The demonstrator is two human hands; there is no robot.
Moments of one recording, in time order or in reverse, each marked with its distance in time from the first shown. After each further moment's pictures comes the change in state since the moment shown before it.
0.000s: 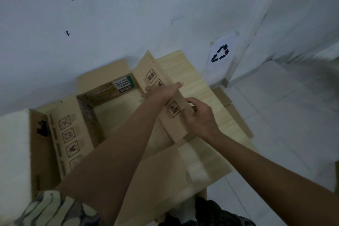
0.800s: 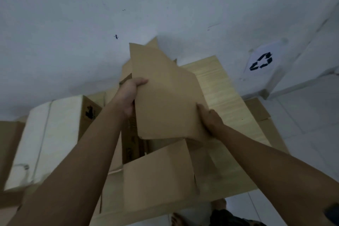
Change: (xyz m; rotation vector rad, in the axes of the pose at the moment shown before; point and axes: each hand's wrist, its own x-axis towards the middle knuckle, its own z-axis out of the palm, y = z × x) left_hand -0.093 -0.027 -0.148 -0.583 -0.016 0.133; right_hand 0.051 0.022 0.043 0.033 -0.353 0.587
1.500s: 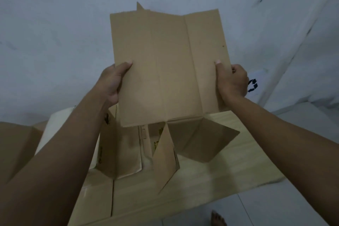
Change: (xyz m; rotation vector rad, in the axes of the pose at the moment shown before) left_hand -0.076 0.052 -0.103 -0.088 -0.089 0.417; right_hand -0.134 -0.130 -0.048 0.223 0.787 -0.498
